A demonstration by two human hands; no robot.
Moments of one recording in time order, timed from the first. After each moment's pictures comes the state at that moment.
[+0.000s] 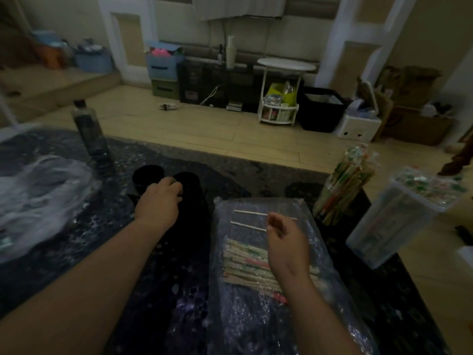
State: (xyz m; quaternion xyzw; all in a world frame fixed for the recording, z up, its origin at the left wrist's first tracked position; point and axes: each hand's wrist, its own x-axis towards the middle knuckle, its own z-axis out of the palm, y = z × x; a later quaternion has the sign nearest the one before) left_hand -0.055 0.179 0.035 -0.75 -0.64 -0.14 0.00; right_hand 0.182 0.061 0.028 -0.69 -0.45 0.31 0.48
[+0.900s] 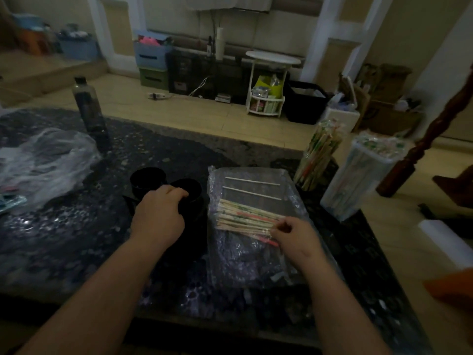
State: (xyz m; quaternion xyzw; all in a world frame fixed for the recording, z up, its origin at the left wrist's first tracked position) left_hand -0.052 0.017 0.030 -0.75 -0.62 -0.21 -0.05; right_hand 0.214 -0.047 0.015 -0.76 -0.50 0.26 0.33
